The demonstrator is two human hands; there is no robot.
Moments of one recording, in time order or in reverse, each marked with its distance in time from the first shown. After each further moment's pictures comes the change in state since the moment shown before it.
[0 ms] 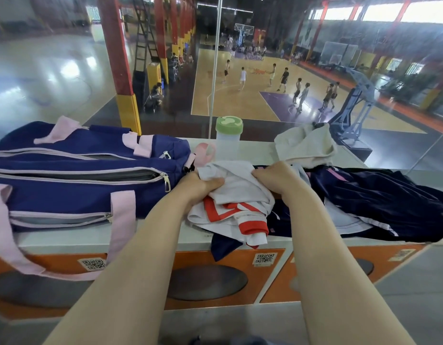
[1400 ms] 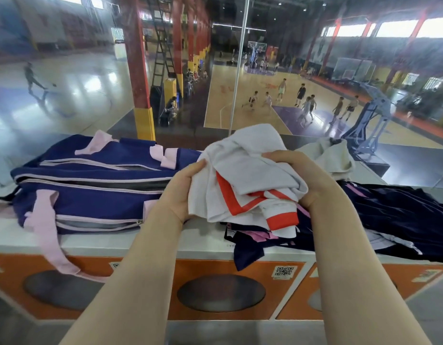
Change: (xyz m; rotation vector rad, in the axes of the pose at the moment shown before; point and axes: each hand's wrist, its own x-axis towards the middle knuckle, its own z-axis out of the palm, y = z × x) left_hand -0.042 0.025 -0.054 -0.790 -0.203 -0.084; right_hand -0.042 -0.049 -0.018 0.910 -0.493 -0.195
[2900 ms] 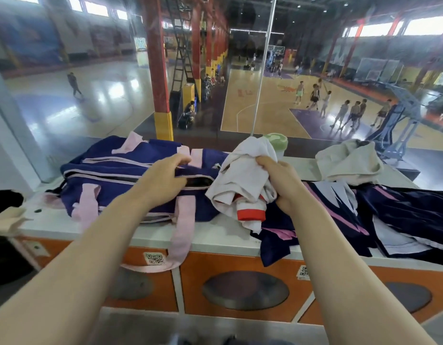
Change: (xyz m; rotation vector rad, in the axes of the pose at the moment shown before) left_hand -0.060 0.065 -0.068 1.662 0.405 0.532; right_hand 0.032 0.044 0.053 -0.142 0.258 -0.026
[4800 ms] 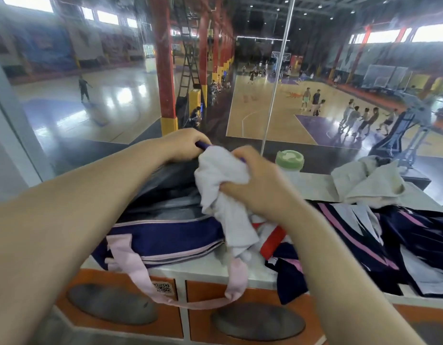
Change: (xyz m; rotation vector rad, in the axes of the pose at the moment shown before) left_hand 0.131 0.009 -0.047 0.139 -0.270 0.185; right_hand -0.016 -0.050 0.060 -0.821 -0.118 -0.556
